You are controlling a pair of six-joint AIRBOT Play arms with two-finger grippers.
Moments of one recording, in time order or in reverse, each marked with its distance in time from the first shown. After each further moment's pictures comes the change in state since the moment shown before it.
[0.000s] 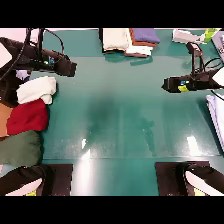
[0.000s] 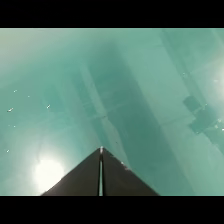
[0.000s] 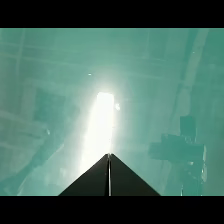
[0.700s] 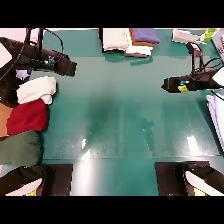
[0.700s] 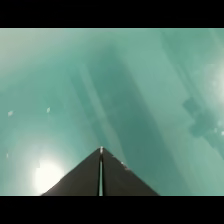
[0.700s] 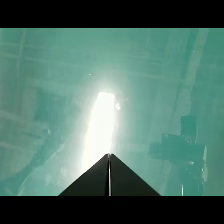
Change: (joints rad) left arm 0.000 0.000 0.000 0.000 0.027 0.000; right arm 0.000 0.000 0.000 0.001 0.001 0.002
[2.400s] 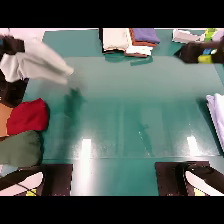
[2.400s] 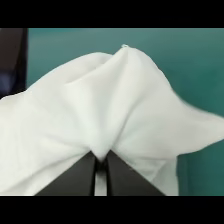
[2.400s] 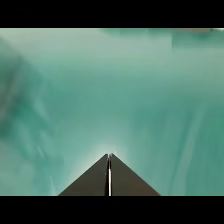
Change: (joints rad) left arm 0.422 -0.066 0.192 0.080 -0.050 0.154; right arm 0.001 0.000 0.403 0.000 0.051 0.006
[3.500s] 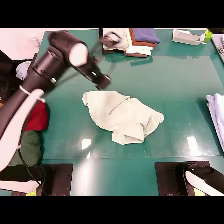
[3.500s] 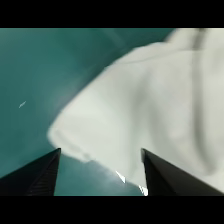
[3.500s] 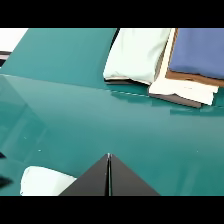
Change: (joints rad) left arm -0.524 -0.349 0.067 0.026 -0.149 -0.043; right arm 0.000 0.000 0.235 -0.003 0.043 0.001
